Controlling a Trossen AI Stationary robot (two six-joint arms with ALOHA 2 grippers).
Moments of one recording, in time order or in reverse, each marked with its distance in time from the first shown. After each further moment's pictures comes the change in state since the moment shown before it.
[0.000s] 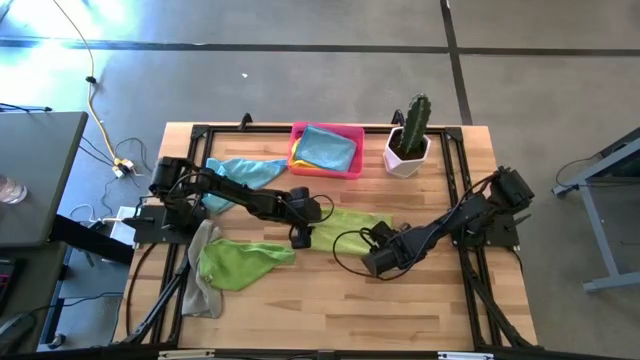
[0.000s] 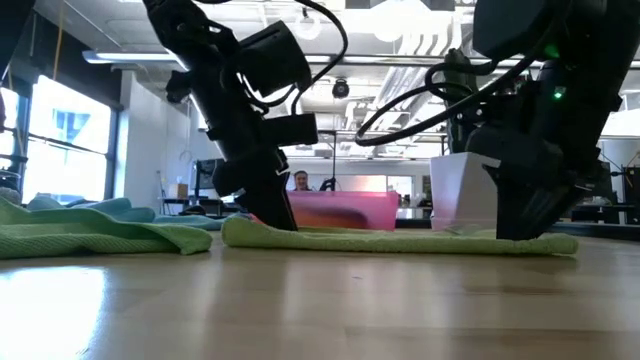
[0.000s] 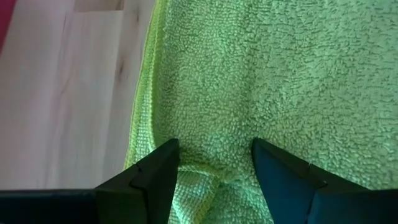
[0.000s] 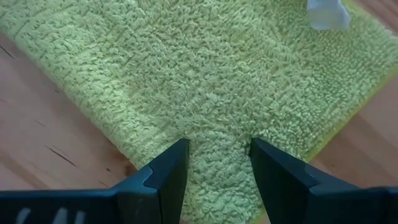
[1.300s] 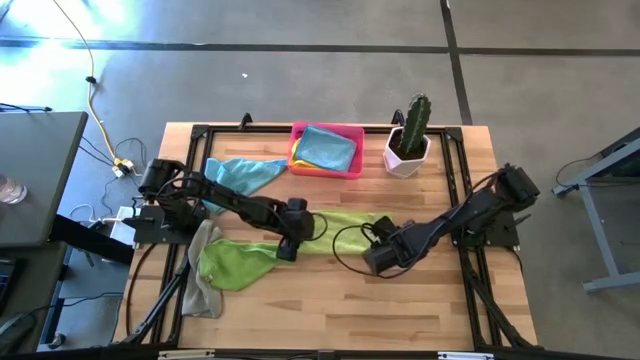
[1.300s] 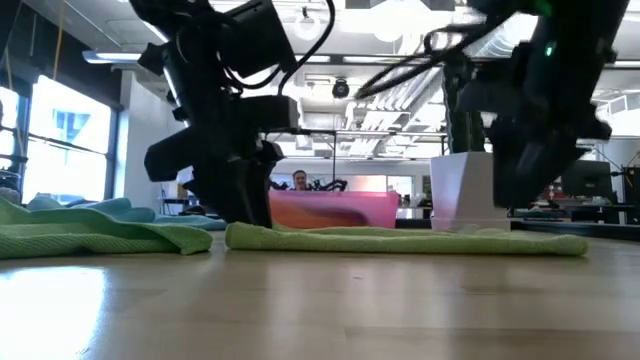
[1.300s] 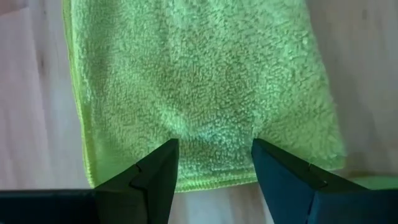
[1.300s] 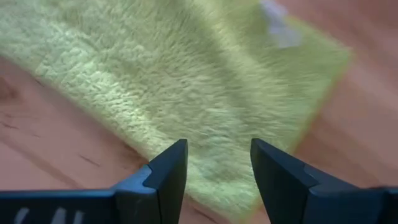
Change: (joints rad) left arm -0.096 -0.070 -0.005 -0.137 0.048 0.127; right arm -0.003 -0.052 0.118 -0.227 0.020 0.081
